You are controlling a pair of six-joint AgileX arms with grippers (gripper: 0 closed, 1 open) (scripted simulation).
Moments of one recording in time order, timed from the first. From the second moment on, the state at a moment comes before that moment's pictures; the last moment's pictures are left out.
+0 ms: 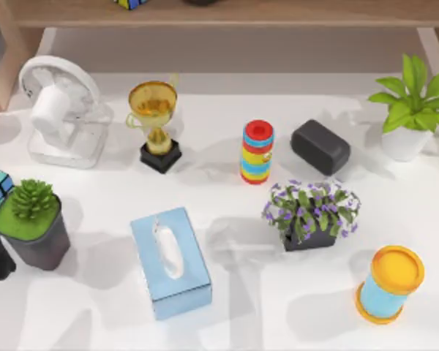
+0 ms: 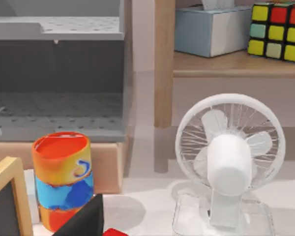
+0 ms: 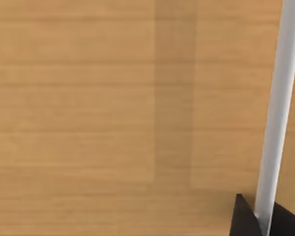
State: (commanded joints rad) left arm 0.00 0.00 0.00 0.00 0.00 0.00; right arm -0.60 2.13 0.70 1.45 -0.56 -1.55
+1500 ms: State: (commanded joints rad) left arm 0.00 0.00 0.00 0.00 0.00 0.00; right arm -0.47 2.30 1.09 1.21 -0.43 -1.55
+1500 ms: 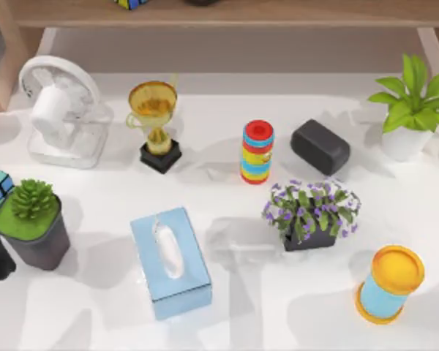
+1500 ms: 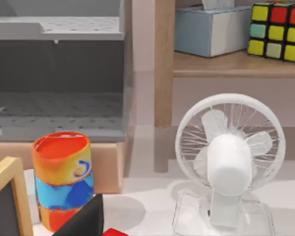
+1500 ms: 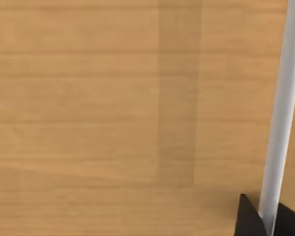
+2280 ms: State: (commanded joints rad) left arm 0.00 0.00 0.00 0.00 0.00 0.00; right arm -0.44 2.37 1.26 1.11 -0.39 -1.55
